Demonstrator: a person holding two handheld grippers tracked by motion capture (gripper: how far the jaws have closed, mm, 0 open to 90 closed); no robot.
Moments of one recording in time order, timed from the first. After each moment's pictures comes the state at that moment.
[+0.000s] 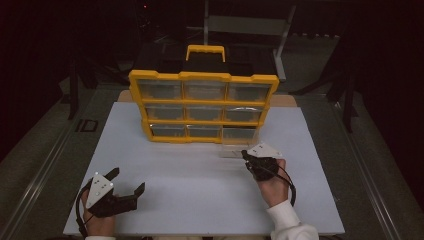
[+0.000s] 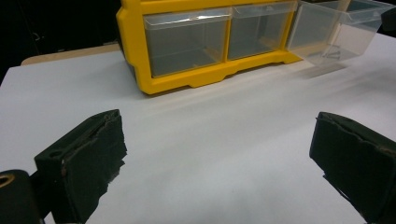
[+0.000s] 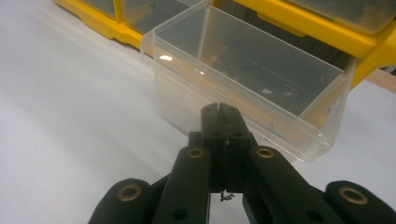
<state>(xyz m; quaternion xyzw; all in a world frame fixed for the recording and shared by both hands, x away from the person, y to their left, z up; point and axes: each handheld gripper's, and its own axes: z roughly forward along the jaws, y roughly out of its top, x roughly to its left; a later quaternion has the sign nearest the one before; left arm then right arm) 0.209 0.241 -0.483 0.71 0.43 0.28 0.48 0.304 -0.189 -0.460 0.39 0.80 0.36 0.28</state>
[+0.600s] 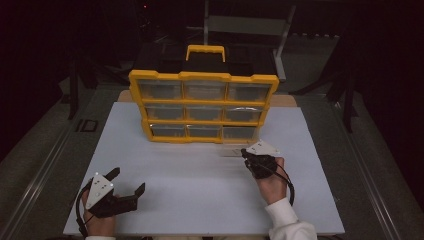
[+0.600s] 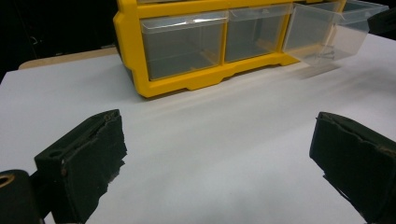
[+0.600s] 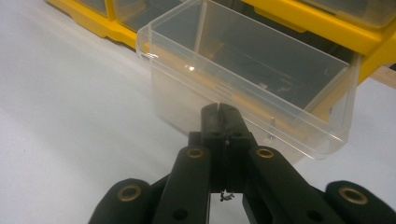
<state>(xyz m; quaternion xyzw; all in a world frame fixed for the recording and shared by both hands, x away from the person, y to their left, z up) 0.208 0.240 -0.483 0.71 0.42 0.29 0.48 0.311 -0.187 -0.463 0.40 0.80 0.36 0.28</state>
